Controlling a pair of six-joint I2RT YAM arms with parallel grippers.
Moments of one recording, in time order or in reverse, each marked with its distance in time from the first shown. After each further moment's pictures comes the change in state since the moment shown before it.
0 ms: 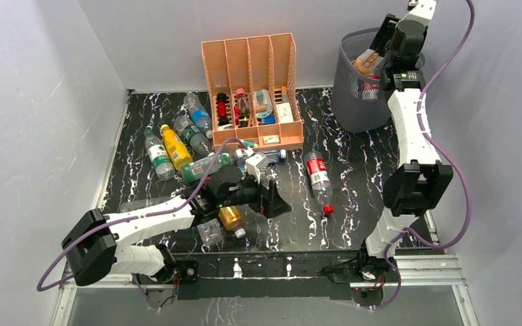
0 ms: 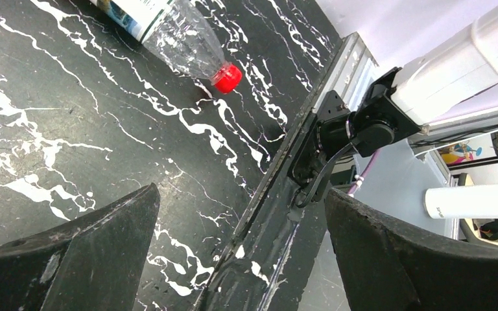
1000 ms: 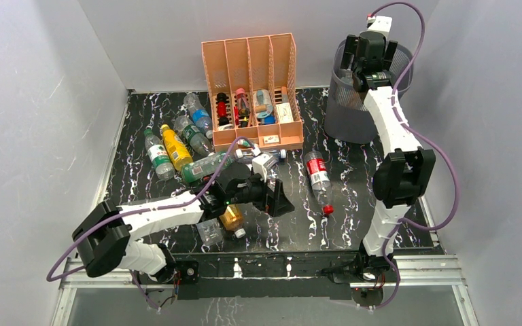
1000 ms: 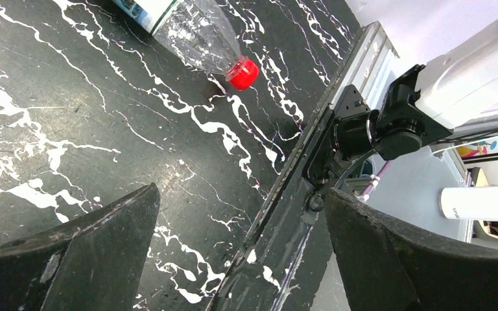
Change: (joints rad) left arm 0.000 0.100 0.045 -0.011 -0.002 0.019; right arm 0.130 0.115 -0.020 -0.121 0.170 -0.088
